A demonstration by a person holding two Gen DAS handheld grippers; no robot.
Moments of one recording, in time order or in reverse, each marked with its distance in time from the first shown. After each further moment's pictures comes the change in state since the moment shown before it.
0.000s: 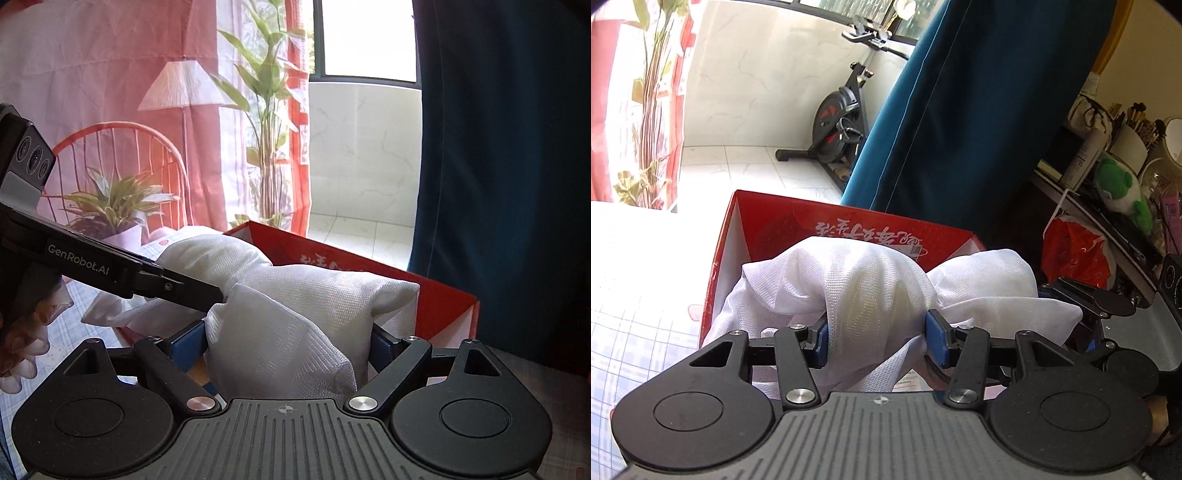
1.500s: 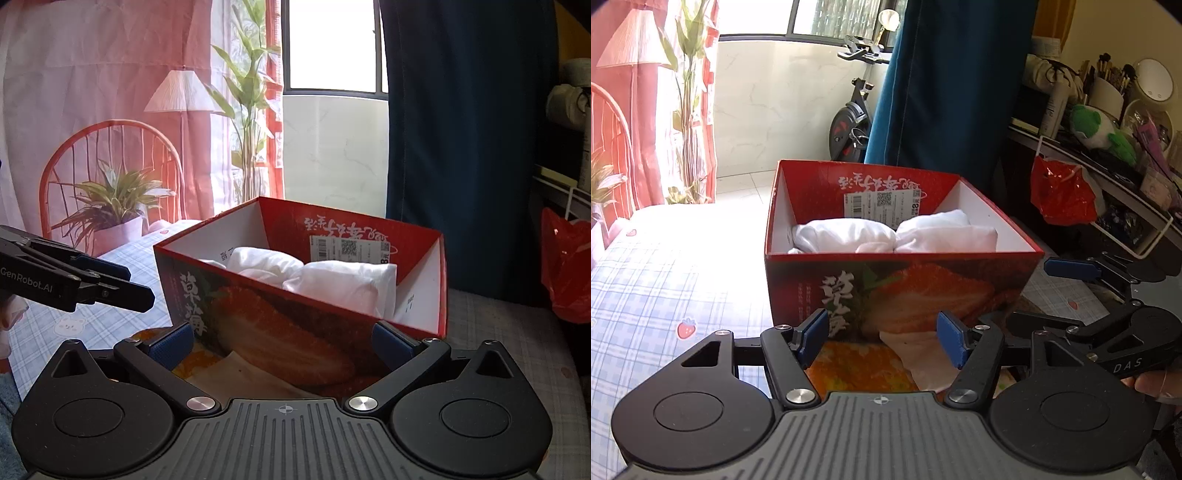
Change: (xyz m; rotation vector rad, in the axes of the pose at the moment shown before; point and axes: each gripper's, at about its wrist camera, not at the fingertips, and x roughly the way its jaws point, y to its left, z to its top) left arm -0.099 -0.030 -0.109 0.152 -0.056 0.127; right arm -0.092 0.088 -0.084 0.044 -0.063 -0.133
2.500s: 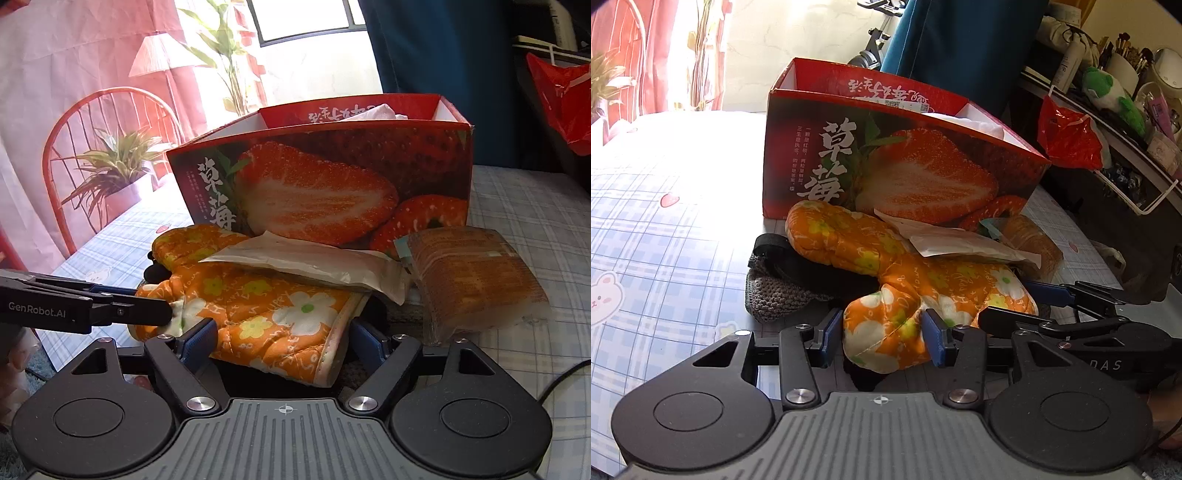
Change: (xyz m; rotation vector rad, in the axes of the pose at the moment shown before) left arm 0.014 0.001 -0.085 -0.117 0.138 -0.022; right arm 0.006 0.020 -0.092 0.215 0.140 0.072
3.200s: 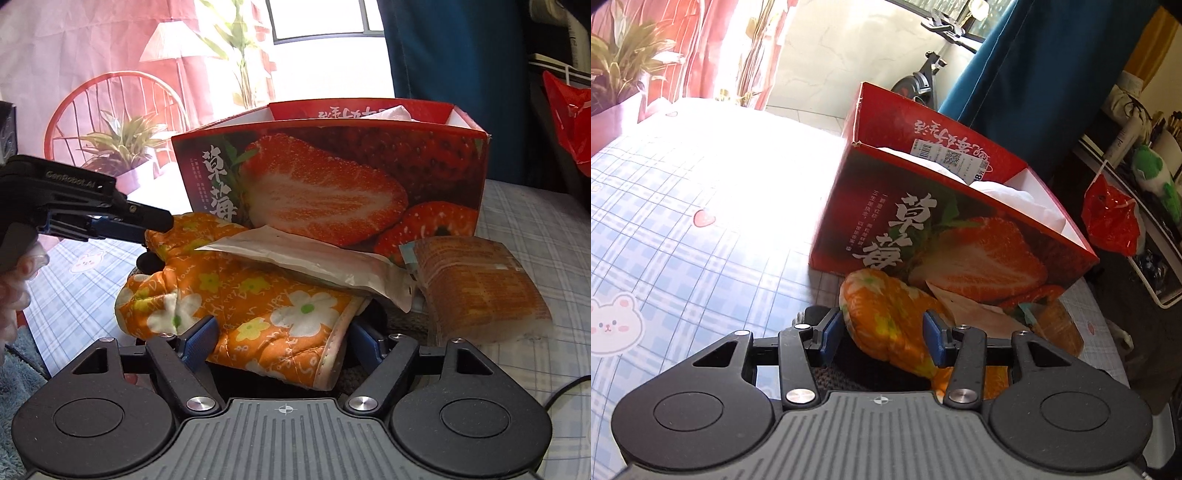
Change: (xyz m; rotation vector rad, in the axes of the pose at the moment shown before) left arm 0.015 0.042 0.051 -0.206 -0.055 0.035; right arm 0.008 0.002 0.002 -0.077 0.001 -0.017
